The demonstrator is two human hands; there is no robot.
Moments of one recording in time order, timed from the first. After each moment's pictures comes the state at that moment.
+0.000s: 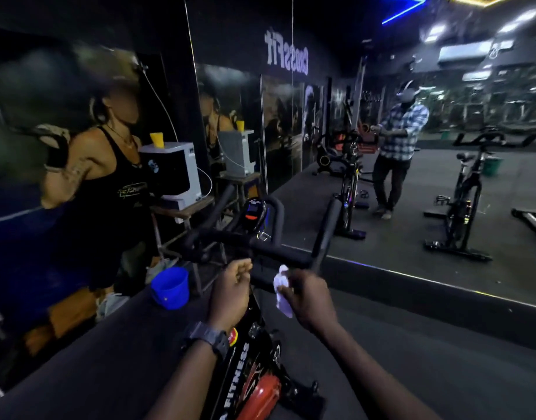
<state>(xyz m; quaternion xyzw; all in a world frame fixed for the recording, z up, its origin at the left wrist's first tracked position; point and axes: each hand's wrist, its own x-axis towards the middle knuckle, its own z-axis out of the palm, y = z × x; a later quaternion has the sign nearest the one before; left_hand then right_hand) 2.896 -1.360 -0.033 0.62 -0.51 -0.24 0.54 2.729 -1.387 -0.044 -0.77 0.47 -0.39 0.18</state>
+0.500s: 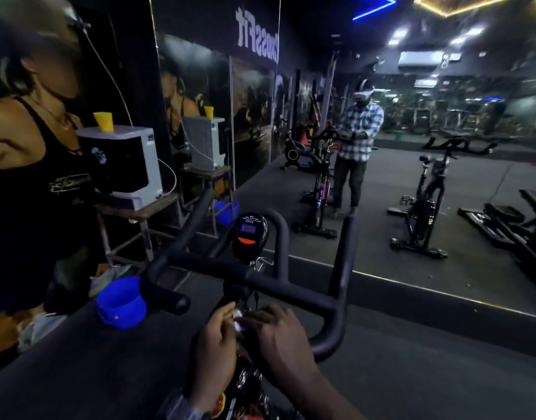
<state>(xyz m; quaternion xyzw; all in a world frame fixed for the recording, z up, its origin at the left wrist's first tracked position) 2.973 -1.474 -0.115 0.62 -0.48 -0.32 0.54 2.836 -1.488 -0.085 -0.86 0.43 -0.26 -0.08</state>
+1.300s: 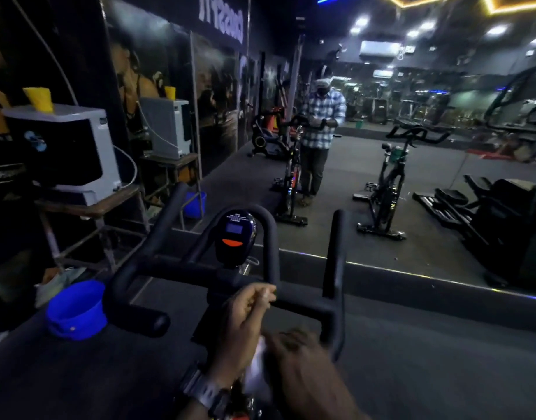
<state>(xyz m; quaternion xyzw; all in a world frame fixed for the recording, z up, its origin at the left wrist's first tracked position) 2.940 -1.531 -0.090 0.43 -0.57 -0.40 0.57 2.810 -1.479 -0.098 -0.83 0.49 -0.25 -0.13</state>
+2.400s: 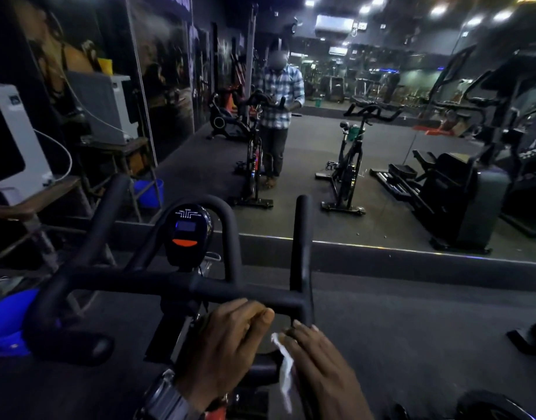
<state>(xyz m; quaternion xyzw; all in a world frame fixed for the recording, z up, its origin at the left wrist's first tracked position) 2.927 -1.530 -0.081 0.41 -0.81 -0.18 0.39 2.735 -1.456 -0.121 -0.79 0.50 -0.34 -0.12</state>
